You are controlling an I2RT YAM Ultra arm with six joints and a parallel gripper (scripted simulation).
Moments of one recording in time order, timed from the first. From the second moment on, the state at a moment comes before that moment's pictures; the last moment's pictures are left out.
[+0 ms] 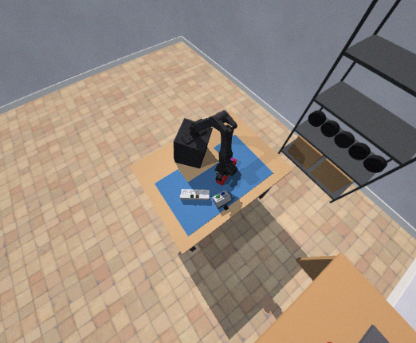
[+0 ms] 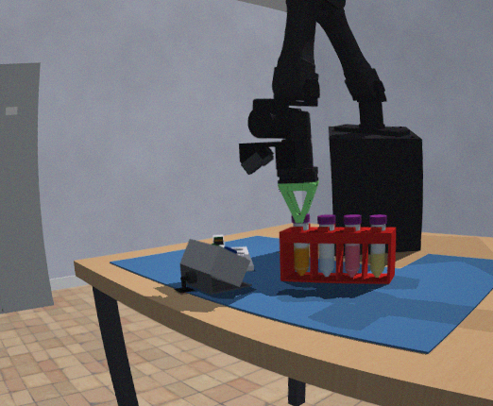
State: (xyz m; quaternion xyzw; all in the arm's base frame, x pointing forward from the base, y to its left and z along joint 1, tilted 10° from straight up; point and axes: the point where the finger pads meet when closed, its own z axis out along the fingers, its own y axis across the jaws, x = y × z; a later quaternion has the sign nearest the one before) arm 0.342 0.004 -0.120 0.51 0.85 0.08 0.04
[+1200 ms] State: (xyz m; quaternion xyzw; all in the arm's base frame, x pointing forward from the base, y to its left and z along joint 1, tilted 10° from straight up) arm 0.342 0.004 -0.119 -0.25 0.96 0.03 0.09
